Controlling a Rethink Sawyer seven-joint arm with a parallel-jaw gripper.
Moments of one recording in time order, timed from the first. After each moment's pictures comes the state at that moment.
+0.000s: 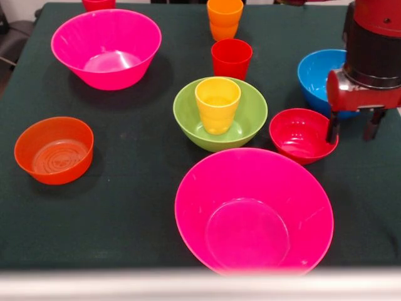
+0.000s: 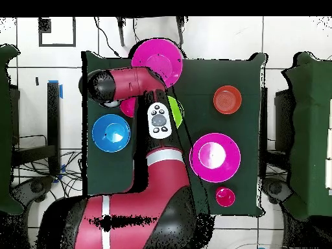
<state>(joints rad) -0.05 -0.31 0.20 1.03 -0.19 0.78 1.86</state>
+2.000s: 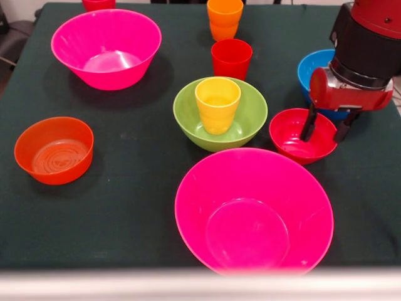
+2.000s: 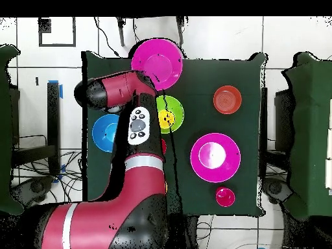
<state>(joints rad) 0.07 -0.27 -0.01 0.99 -0.21 0.76 1.86</state>
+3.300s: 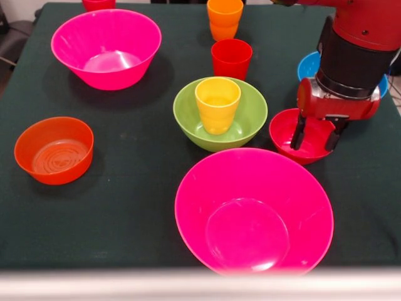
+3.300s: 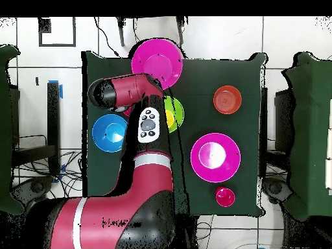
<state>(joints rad) 0.04 -0.25 -0.01 1.00 -0.16 0.71 1.86</state>
